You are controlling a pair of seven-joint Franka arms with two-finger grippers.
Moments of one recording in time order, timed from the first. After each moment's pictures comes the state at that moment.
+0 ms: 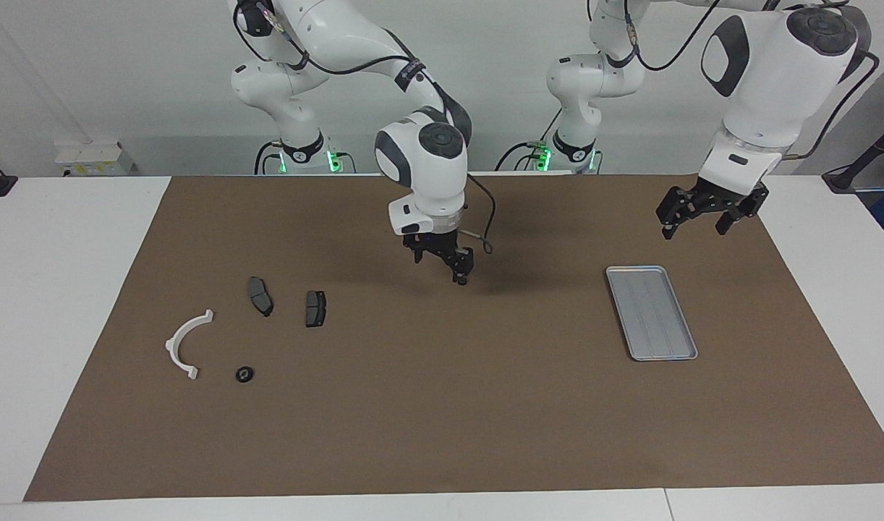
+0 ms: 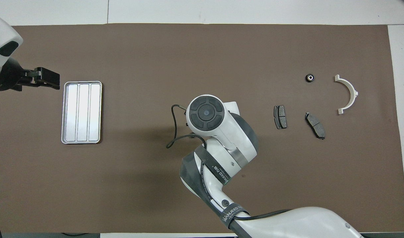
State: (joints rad) left arm -0.02 0.10 -0.10 -1.52 0.06 1.66 -0.10; right arm 0.59 0.38 0.07 -1.74 -0.07 2.14 1.30
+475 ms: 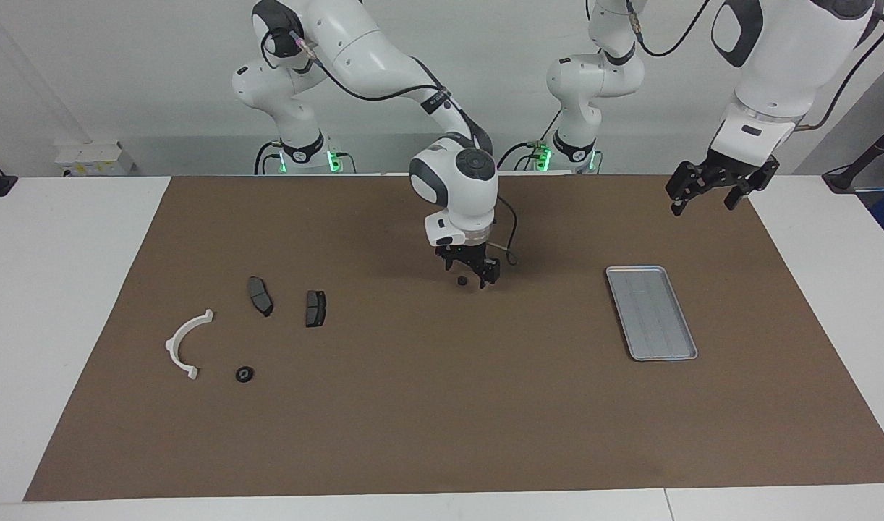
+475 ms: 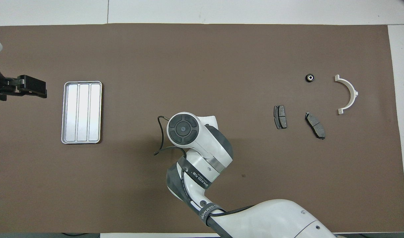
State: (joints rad) left arm 0.00 0.01 -0.09 -1.57 0.06 1.60 -0.10; right arm 0.66 0.51 0.06 -1.73 -0.07 2.26 1.39
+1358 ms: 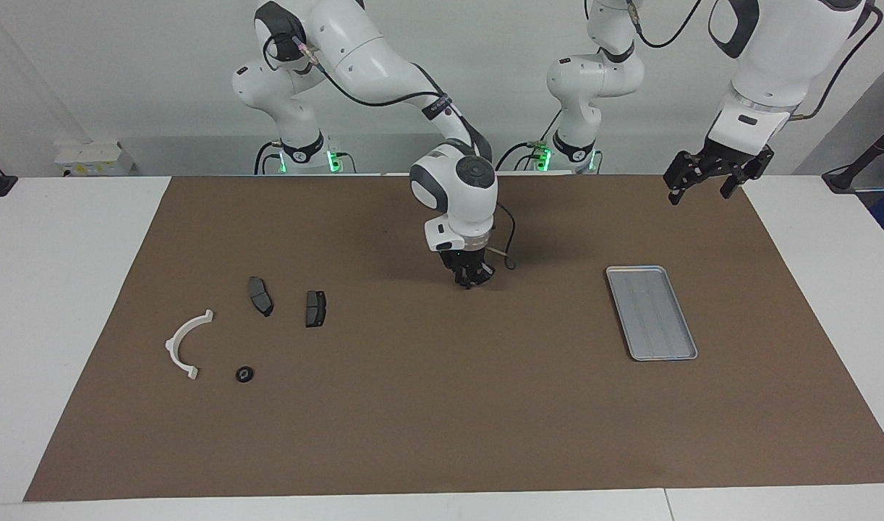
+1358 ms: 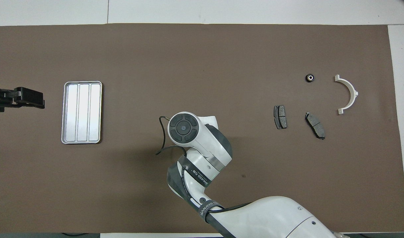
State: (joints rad) left arm 0.01 -0.04 -0.09 -1.63 0.05 1.60 -0.10; right arm 0.66 0.52 0.06 -1.72 -0.07 2.26 1.39
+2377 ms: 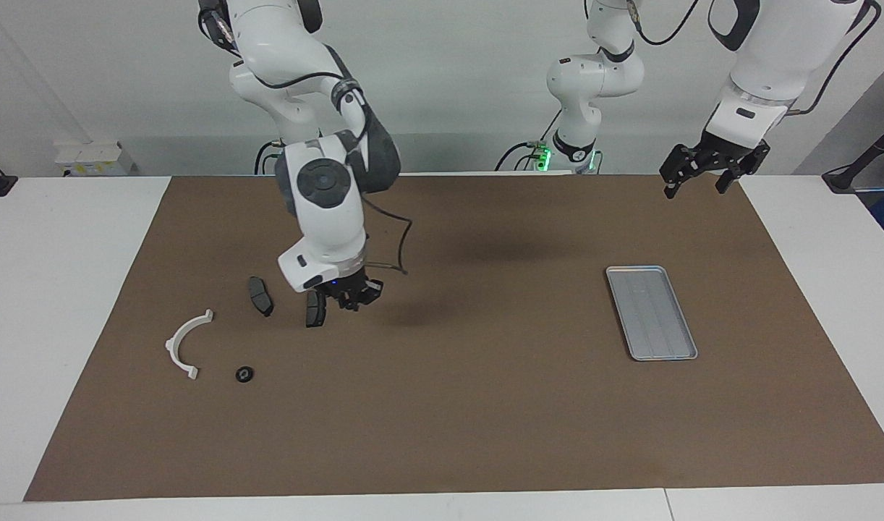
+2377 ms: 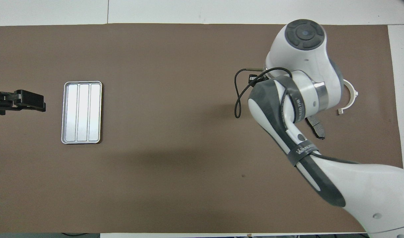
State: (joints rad) left arm 0.01 -0.05 -0.09 -1.63 0.03 1.57 -0.09; right arm 0.23 0.42 0.04 -1.54 -0.07 1.90 0.43
